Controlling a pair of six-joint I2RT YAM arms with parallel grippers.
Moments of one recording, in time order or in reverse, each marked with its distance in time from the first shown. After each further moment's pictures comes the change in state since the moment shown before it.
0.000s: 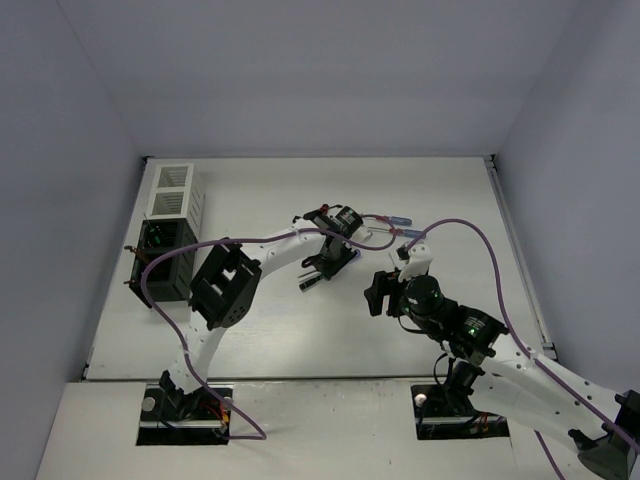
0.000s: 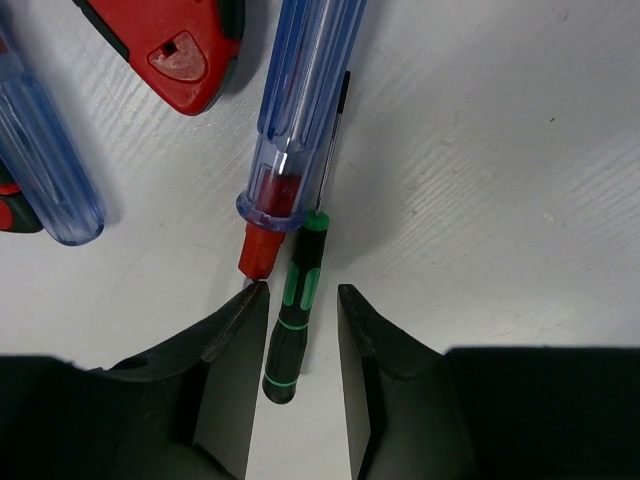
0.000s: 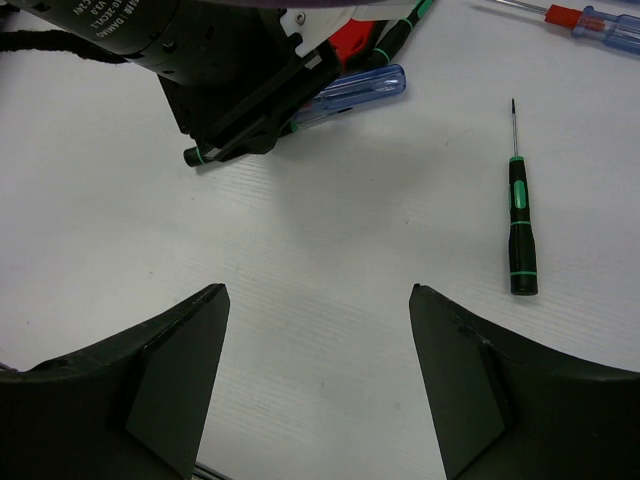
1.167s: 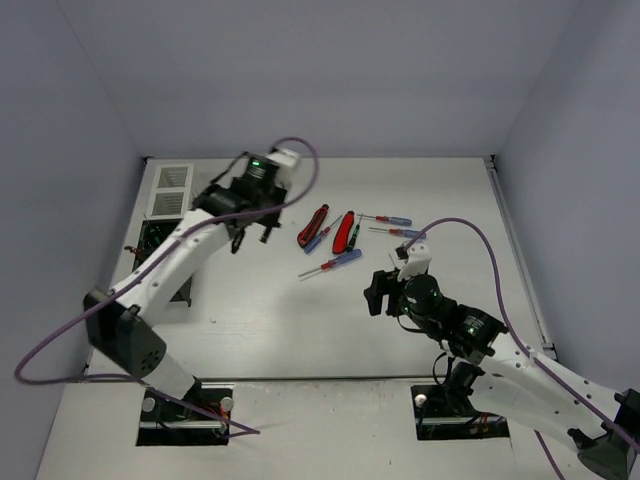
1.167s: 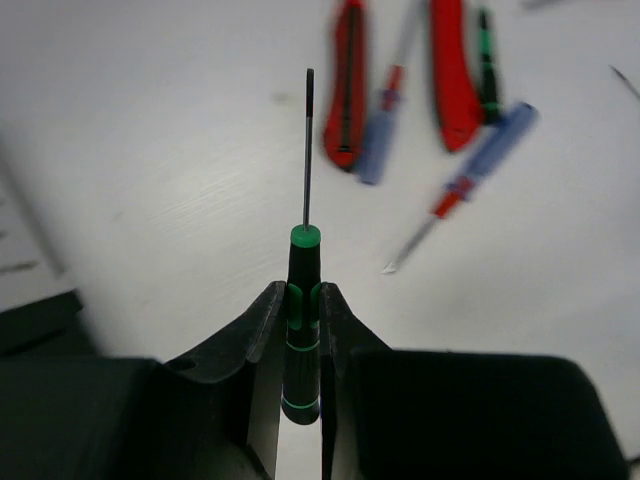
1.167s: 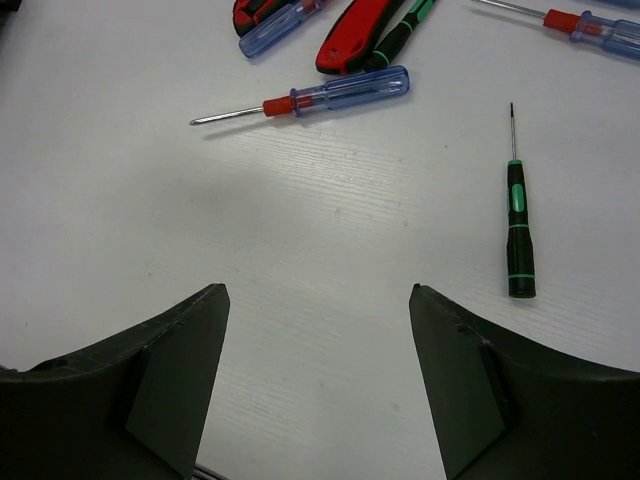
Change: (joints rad) left arm 0.229 -0.583 -0.157 0.067 -0.085 -0.096; right arm 0.000 0.012 0.010 -0.002 0.003 -0.008
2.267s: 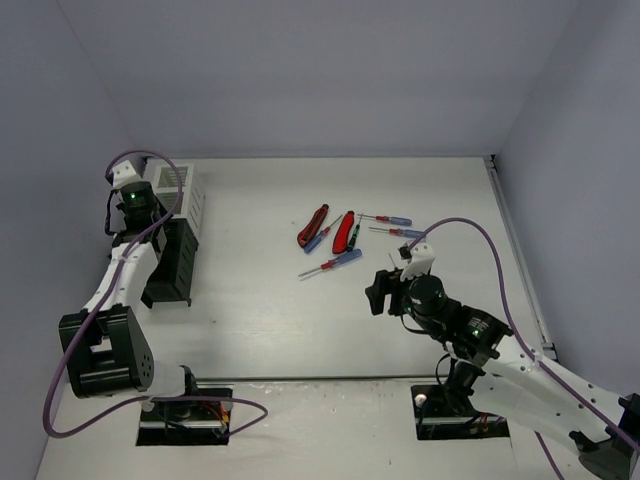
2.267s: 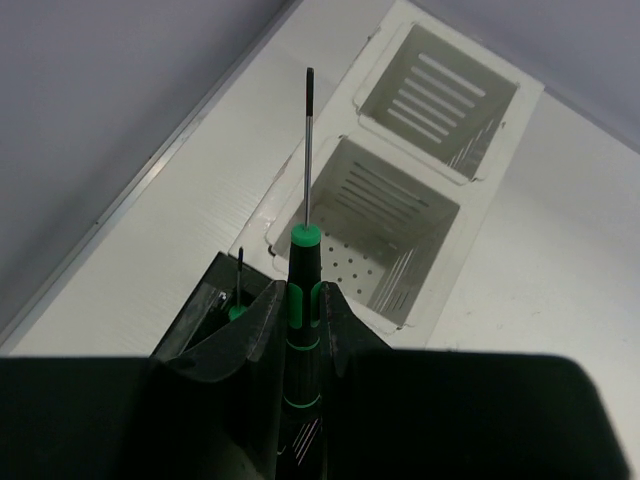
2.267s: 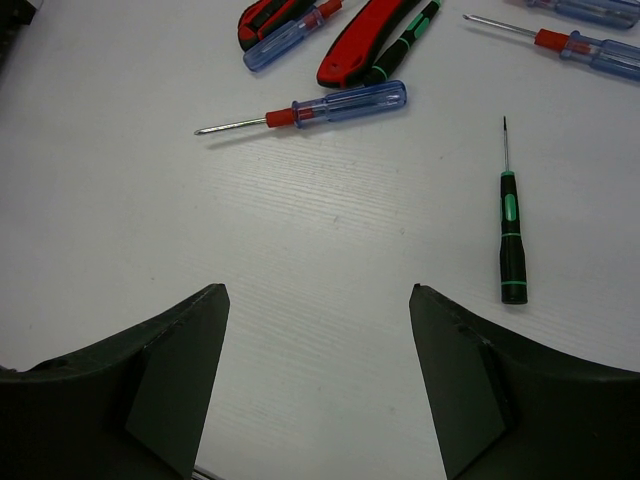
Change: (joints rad) left arm 0.729 -0.181 -0.597 0.735 -0.143 -0.271; right arm 0.000 -0.029 0.006 -0.005 0.004 -0.018
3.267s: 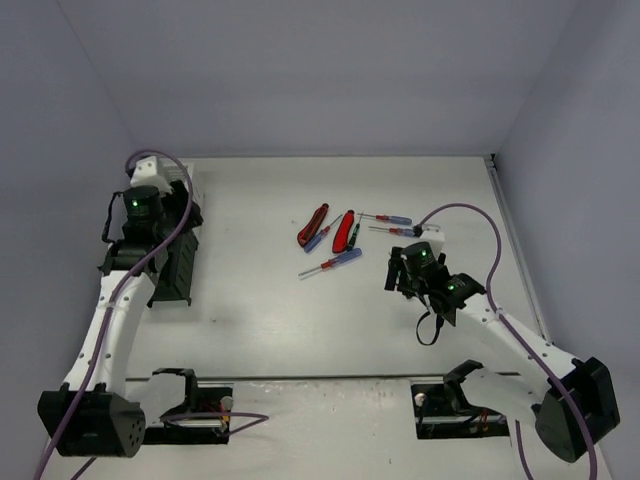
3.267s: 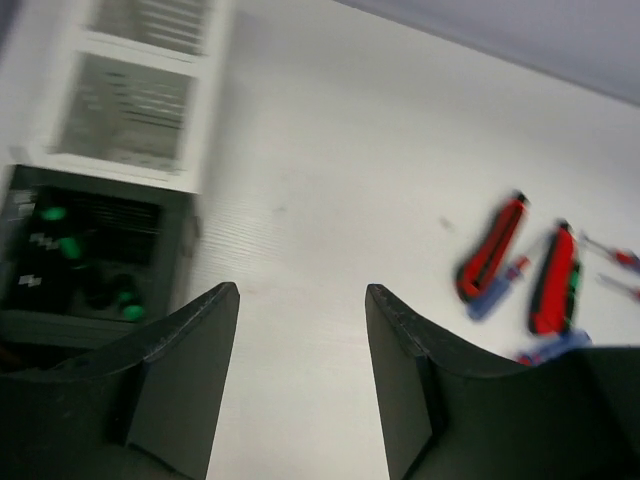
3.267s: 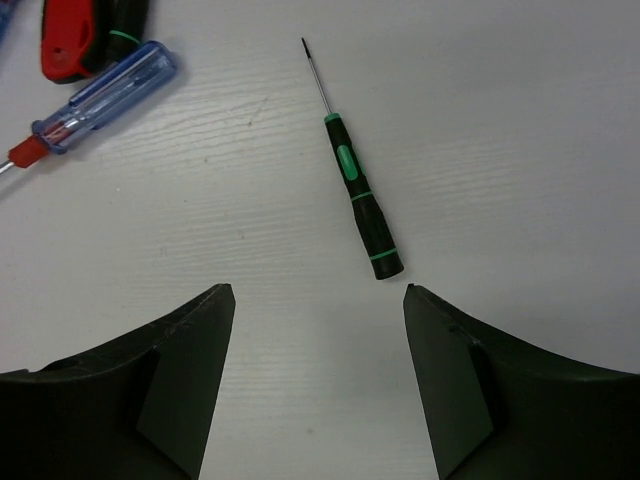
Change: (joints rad) left arm -0.161 -0.303 0.056 -0.343 0.229 0.000; right arm -0.319 0.327 0.071 -0.075 -0.013 0.104
